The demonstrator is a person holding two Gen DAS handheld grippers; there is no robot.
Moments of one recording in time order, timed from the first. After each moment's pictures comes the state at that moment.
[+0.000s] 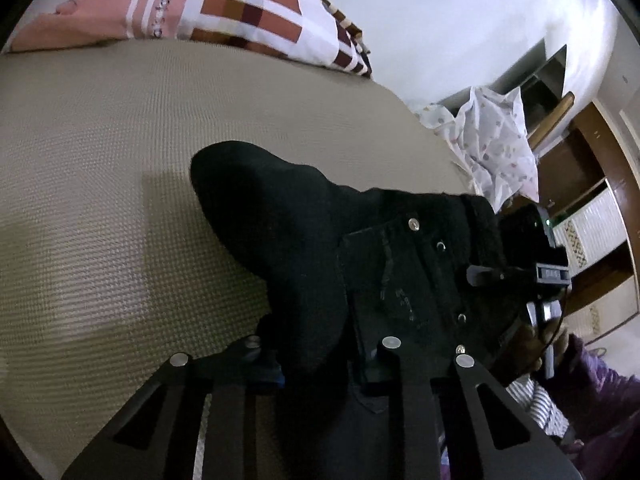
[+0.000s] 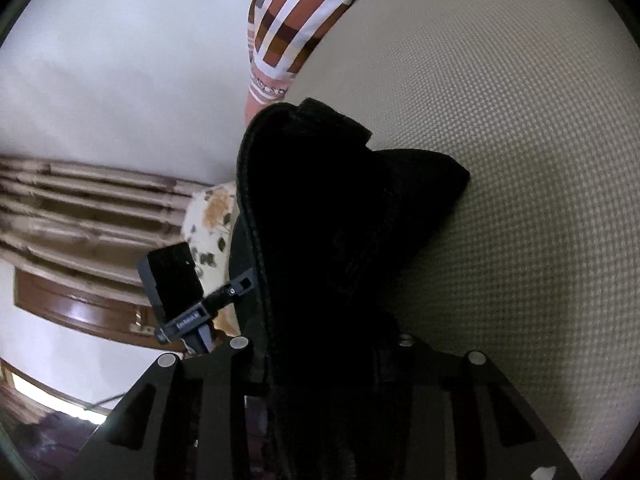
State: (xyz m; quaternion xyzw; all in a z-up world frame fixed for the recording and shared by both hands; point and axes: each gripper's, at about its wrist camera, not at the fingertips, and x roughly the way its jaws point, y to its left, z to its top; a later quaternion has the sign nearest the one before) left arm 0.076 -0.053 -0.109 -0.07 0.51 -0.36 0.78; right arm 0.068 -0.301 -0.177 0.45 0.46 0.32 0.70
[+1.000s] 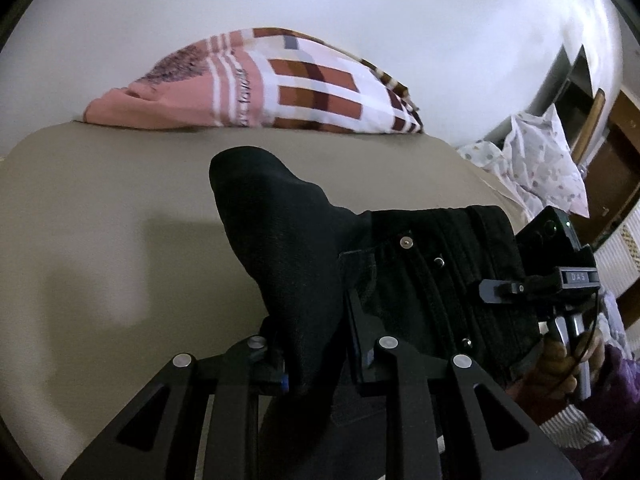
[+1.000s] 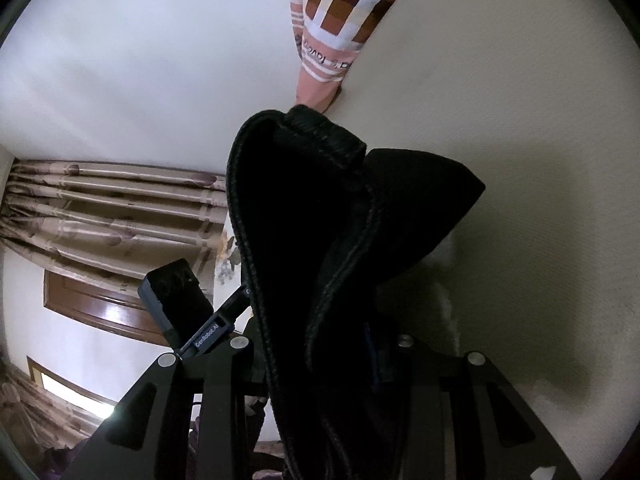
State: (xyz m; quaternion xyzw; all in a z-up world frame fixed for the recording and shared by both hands) left arm 0.086 0.019 -0.052 -0.01 0.43 -0.26 0.86; right arm 0.116 -0.201 -0.146 0.47 0.43 0.39 0.66
